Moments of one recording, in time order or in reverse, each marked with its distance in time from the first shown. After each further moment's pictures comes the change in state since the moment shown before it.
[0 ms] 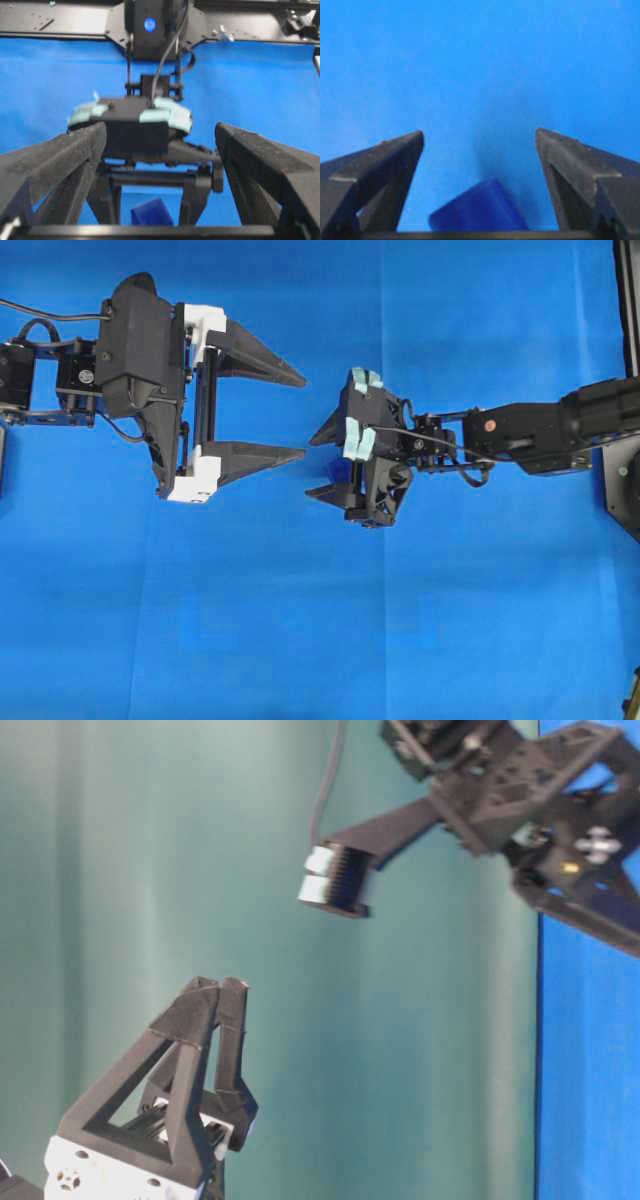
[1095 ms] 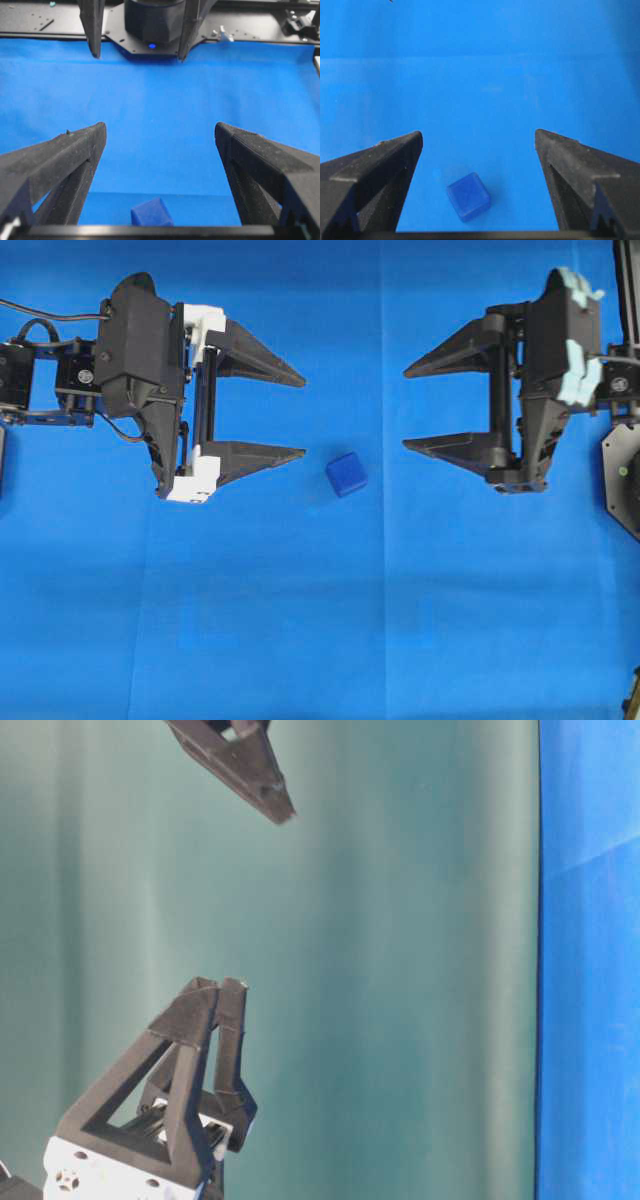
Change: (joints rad) left arm 0.000 -0.002 0.000 0.000 0.000 0.000; right arm 0.002 -0.699 0.074 -0.080 0.419 -0.018
